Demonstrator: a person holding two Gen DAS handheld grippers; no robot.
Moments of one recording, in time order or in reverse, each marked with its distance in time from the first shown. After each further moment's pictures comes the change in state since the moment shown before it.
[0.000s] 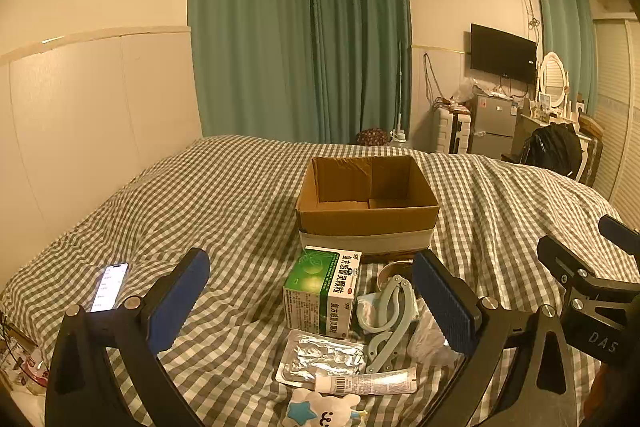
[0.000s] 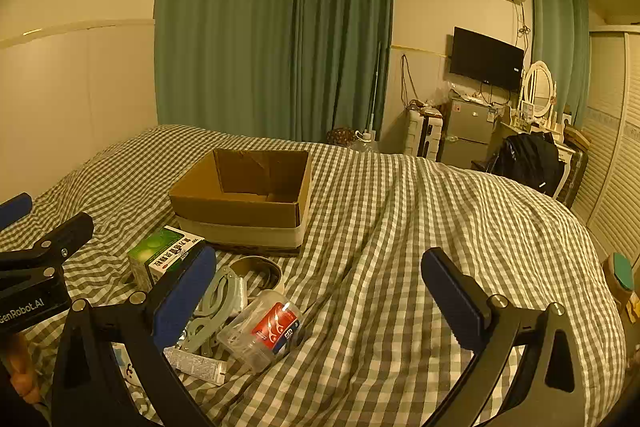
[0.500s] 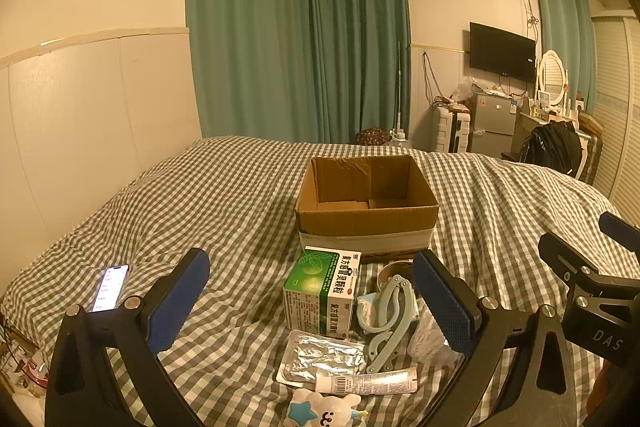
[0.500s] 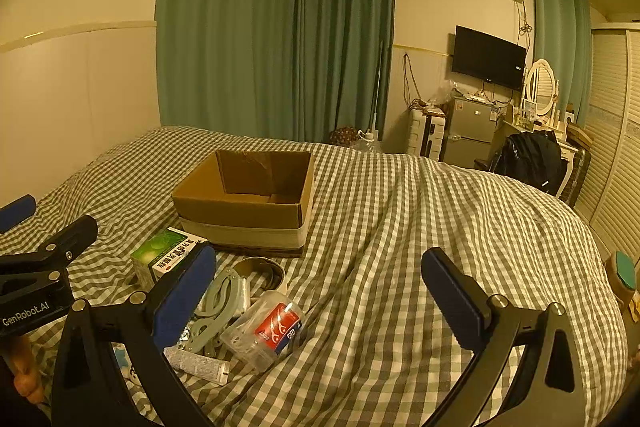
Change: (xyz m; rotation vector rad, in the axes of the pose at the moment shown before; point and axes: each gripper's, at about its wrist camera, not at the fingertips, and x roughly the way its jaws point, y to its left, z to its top) left arm 0.001 -0.001 0.000 0.001 0.002 0.001; right arm 0.001 0.000 0.001 0.002 0.001 0.014
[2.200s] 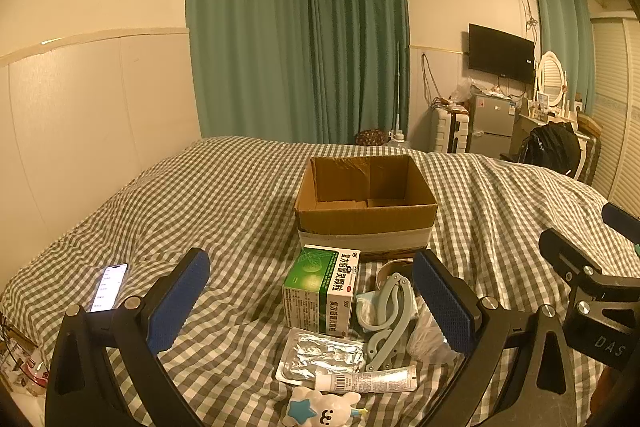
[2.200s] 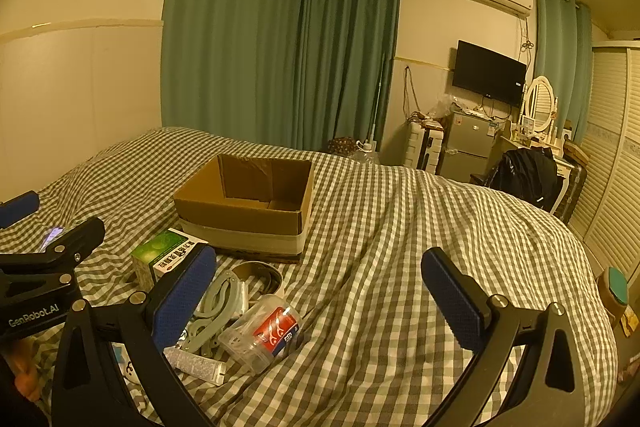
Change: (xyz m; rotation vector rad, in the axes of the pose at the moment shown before) left arm -0.003 0.000 -0.003 0.001 -0.008 -0.004; right arm -0.012 0.007 0.001 -0.047 -0.033 -0.010
